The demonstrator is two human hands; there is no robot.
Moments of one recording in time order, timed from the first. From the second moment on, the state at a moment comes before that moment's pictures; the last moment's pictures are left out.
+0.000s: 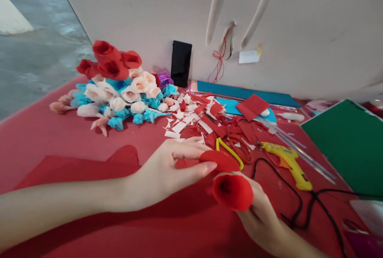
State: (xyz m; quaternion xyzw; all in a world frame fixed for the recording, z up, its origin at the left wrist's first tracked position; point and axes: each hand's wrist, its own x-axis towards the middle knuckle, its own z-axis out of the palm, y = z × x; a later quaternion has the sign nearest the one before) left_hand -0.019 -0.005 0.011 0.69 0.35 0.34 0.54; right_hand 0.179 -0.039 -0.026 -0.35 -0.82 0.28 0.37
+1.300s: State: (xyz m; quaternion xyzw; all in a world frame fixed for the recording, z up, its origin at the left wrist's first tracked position) left_hand -0.020 -0.011 0.022 0.69 0.35 0.30 0.55; right_hand 0.168 -0.043 -0.016 -0.45 -0.68 0.45 0.37
